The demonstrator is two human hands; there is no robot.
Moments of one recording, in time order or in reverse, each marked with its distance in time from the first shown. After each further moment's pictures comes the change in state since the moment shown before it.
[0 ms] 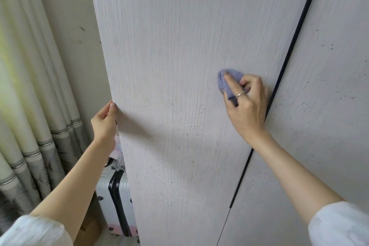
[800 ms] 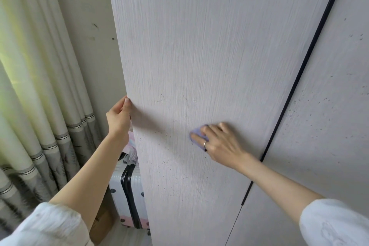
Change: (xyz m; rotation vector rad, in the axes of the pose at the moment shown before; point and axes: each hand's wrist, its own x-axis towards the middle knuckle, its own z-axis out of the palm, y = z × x) left_hand 0.003 0.000 -0.005 -0.003 -0.036 0.006; right_hand -0.088 -0.050 0.036 -0.042 -0.357 -0.585
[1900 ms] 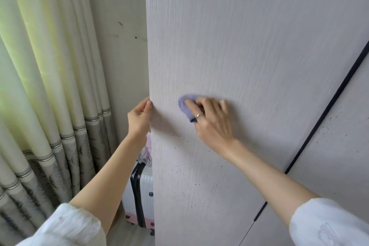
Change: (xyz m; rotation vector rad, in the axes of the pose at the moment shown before) left_hand 0.003 -0.008 -0.005 0.014 -0.029 -0.028; right_hand 0.104 -0.020 0.002 0.093 0.188 0.255
